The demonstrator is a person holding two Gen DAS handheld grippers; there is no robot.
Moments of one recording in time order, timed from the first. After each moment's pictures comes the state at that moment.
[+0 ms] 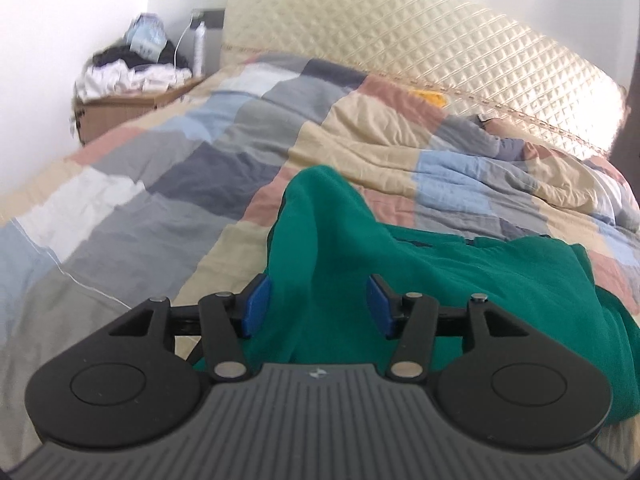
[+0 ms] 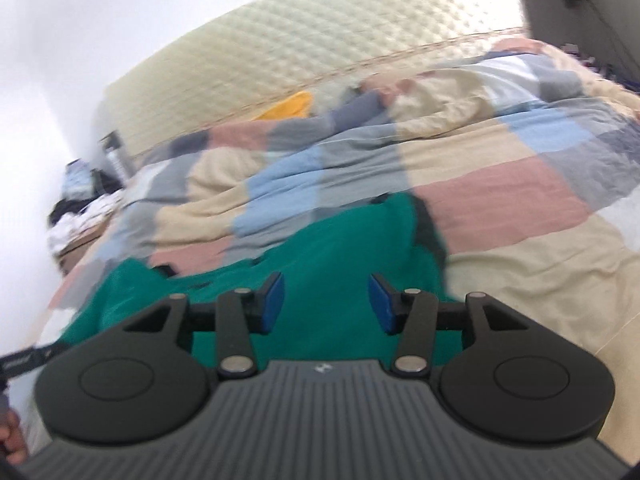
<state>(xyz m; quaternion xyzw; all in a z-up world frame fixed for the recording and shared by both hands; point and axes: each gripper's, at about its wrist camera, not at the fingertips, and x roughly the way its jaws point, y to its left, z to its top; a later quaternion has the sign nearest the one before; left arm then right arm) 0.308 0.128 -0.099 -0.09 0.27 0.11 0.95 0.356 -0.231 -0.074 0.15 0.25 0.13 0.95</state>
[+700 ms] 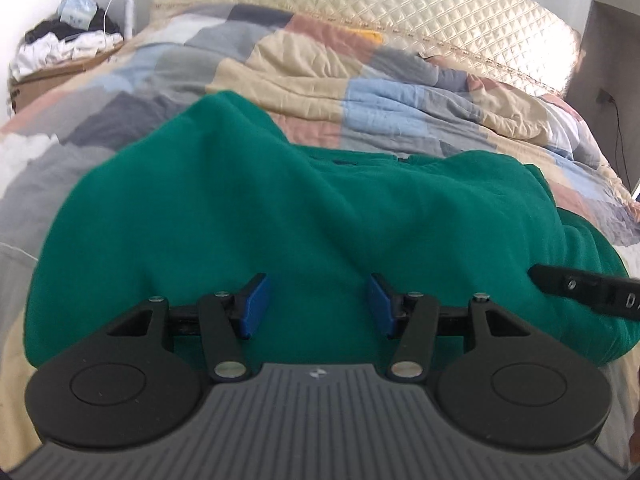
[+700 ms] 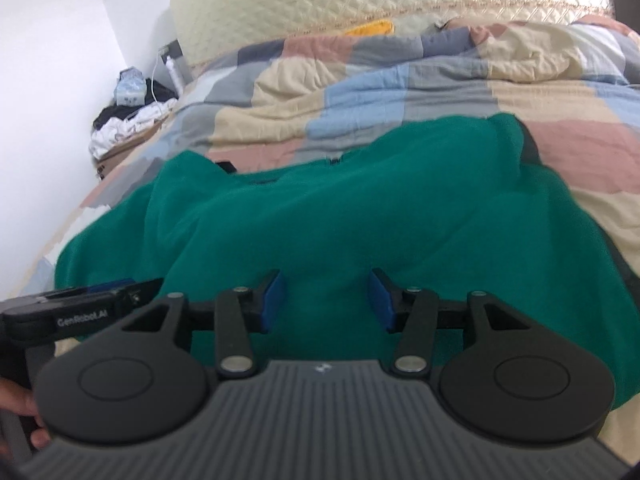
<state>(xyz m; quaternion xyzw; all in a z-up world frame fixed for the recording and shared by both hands) 0.329 0.072 -0.159 -0.09 0.33 0.01 0.94 0.365 -0.164 -0.124 0.07 0.32 0.21 0.92</state>
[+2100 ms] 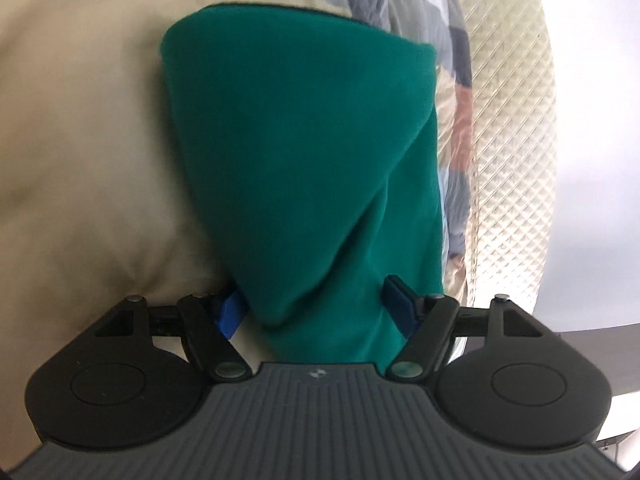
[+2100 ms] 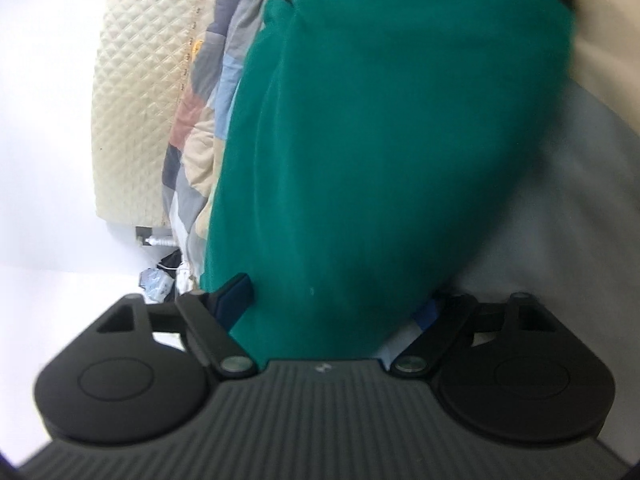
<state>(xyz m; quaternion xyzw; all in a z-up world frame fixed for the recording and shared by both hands) 0.263 0.183 -0.238 -0.63 0.28 0.04 0.72 0.348 -0.248 -0.198 0.55 0.39 0.11 0.73</state>
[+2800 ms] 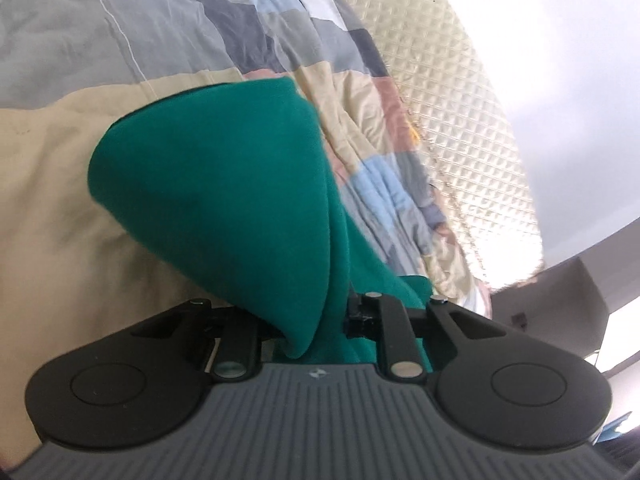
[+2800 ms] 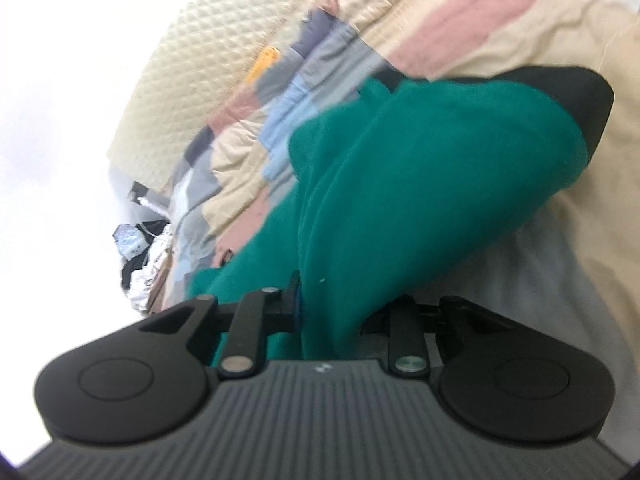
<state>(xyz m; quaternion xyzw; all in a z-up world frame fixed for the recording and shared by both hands) 0.194 0.142 -0.151 -0.49 0.25 0.02 0.83 0.277 -0.260 -0.106 0.40 0.32 0.14 0.85</state>
